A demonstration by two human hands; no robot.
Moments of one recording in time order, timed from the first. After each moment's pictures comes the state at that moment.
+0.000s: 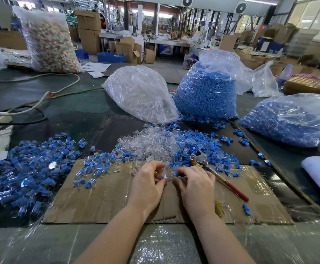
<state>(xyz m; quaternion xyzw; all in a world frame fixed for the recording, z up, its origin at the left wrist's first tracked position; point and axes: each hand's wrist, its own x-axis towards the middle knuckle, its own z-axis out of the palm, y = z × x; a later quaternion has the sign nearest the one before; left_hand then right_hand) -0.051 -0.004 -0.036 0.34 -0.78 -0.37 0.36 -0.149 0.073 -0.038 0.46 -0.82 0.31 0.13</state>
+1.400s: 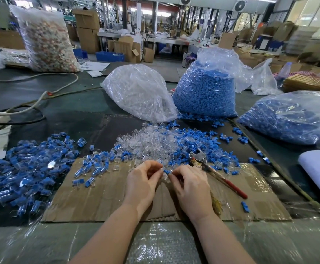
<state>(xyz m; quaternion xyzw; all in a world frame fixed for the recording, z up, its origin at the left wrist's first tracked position) -0.045 -0.006 -0.034 0.35 -0.70 -0.49 0.38 -0.145 0.077 -0.036 0.51 -0.77 0.36 0.12</state>
